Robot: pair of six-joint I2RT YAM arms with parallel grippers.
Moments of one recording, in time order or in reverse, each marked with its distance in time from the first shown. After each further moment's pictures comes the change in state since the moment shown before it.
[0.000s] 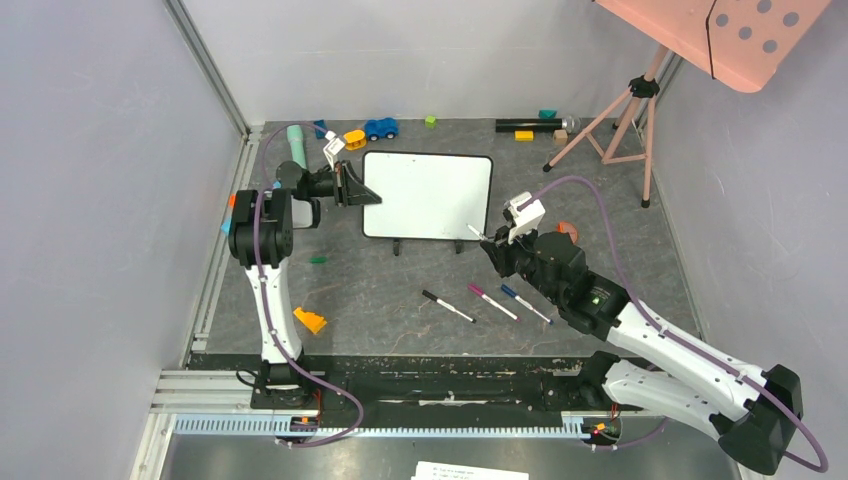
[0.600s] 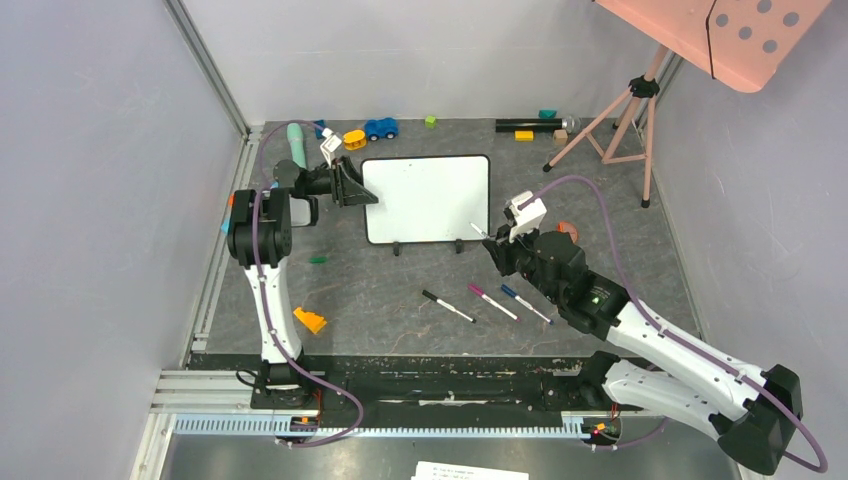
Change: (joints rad) left arm 0.009 0.010 0.026 0.014 0.000 -0.039; right arm -0.006 0.003 0.000 0.000 0.020 -0.003
